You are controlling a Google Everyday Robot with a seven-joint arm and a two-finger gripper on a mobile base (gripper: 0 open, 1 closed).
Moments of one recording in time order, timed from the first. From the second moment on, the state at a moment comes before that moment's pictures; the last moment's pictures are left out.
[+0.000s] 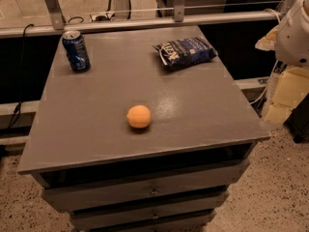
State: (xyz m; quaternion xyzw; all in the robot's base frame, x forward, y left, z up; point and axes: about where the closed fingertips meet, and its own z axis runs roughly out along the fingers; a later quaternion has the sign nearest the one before) arm 0.438 -0.217 0.976 -0.60 0.78 -0.03 0.16
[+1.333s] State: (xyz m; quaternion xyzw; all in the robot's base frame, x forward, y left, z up) arm 0.585 -0.082 0.914 -0.63 0.73 0.09 0.26
